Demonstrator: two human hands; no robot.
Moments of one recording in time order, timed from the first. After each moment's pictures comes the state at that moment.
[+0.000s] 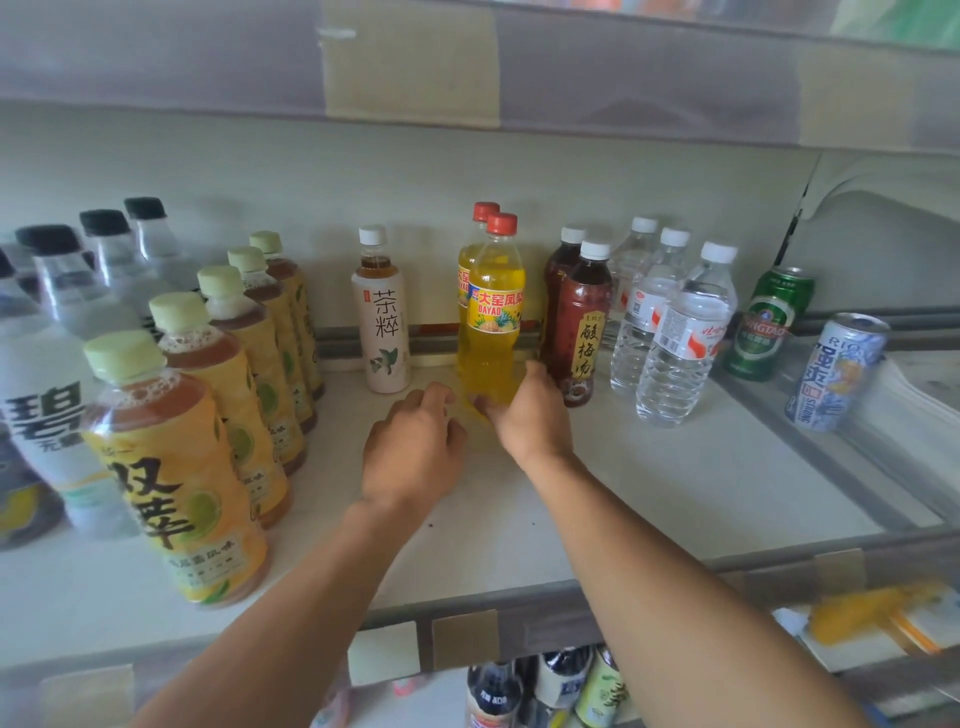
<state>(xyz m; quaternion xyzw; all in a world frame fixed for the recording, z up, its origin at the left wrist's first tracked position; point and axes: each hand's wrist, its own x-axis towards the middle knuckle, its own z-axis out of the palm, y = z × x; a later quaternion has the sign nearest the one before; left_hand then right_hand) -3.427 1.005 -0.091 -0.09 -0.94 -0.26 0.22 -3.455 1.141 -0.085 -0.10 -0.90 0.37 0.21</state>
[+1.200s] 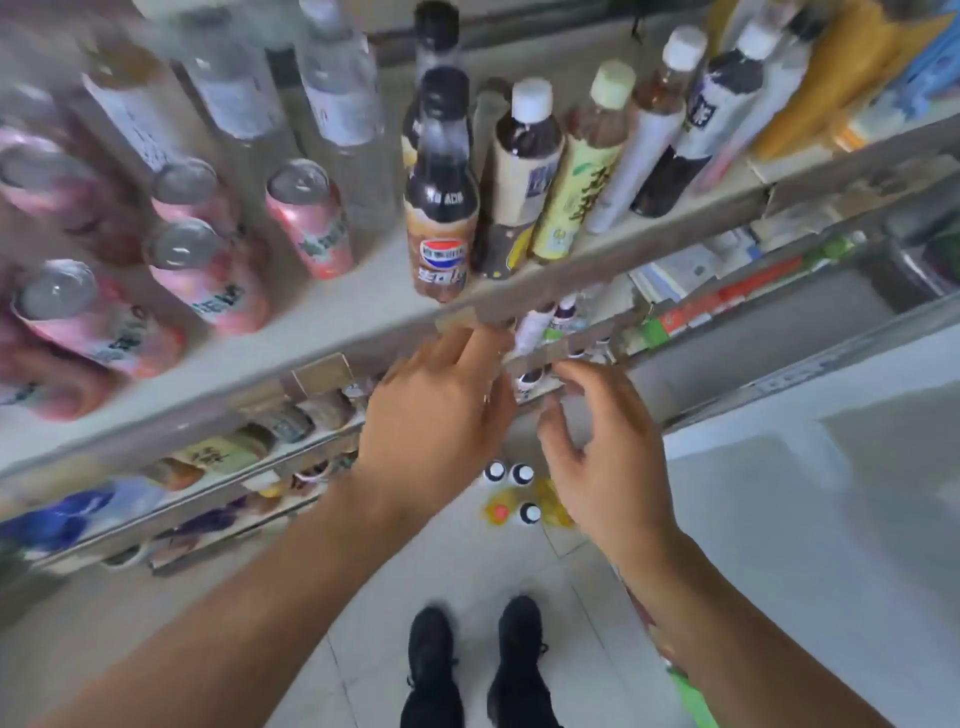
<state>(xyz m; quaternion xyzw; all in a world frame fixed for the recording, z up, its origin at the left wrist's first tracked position) -3.188 0.977 -0.361 -0.35 -0.89 -0.29 0.07 -3.099 1.115 -0.391 -0.13 -0.91 0.32 0.24</state>
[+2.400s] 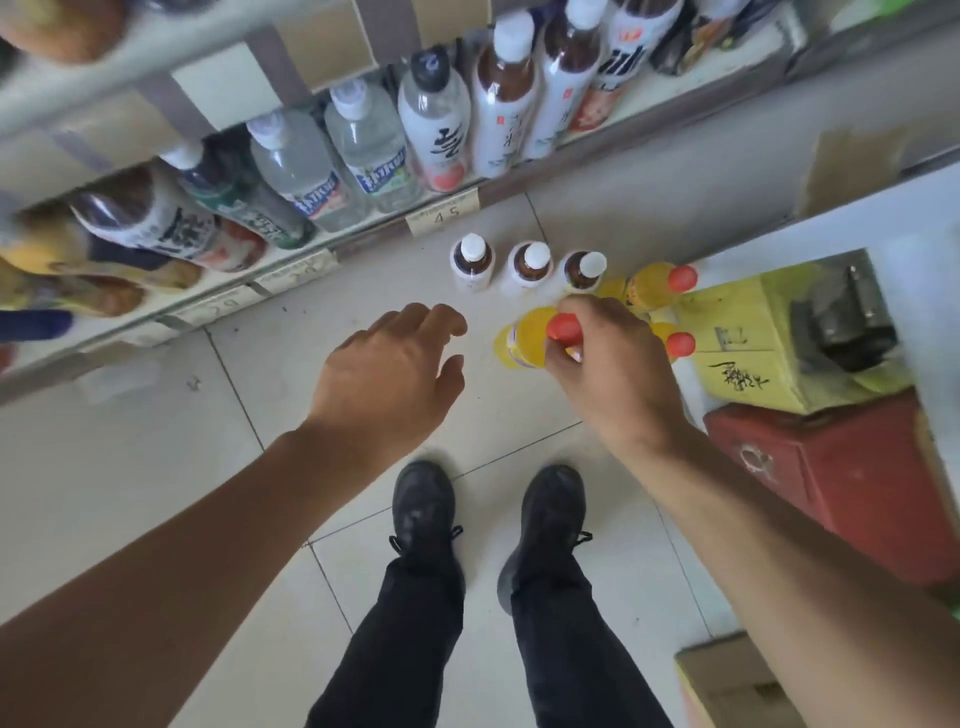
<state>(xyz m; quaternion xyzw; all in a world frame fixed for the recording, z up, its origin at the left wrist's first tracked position) -3.106 0.936 -0.823 -0.25 -0.93 -0.15 -0.22 -3.034 1.127 -0.854 -0.18 -0.95 0.24 -0.07</state>
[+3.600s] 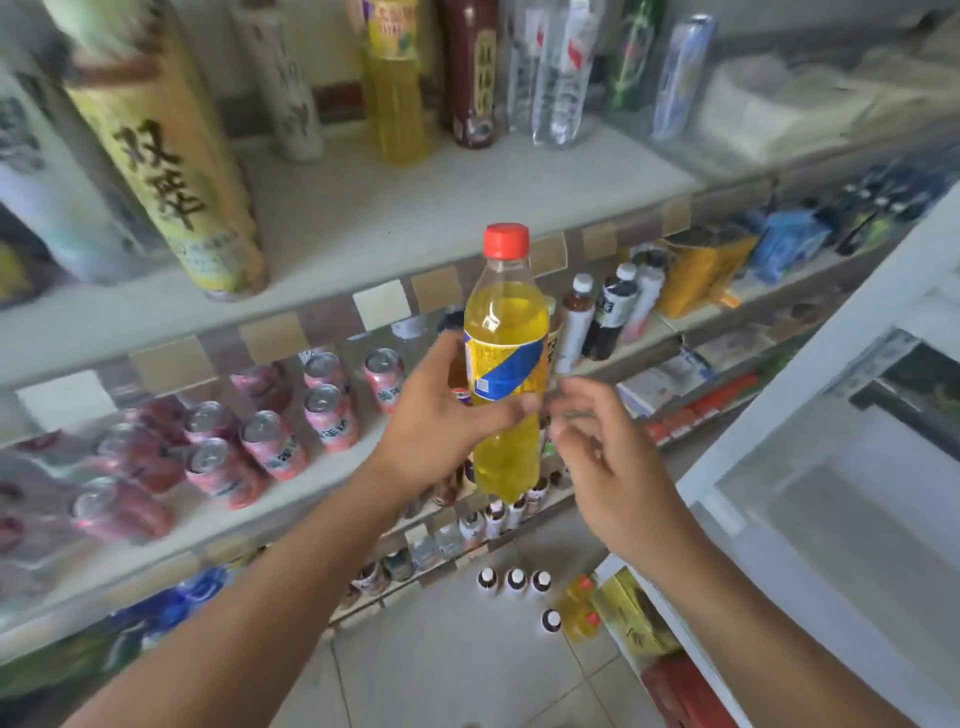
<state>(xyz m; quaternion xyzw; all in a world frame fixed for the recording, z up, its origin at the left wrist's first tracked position) -3.159 0.949 -0.164 -0.25 -0.72 -0.63 -0.13 -3.040 1.085 -0.170 -0.12 -0.83 0.52 0.17</state>
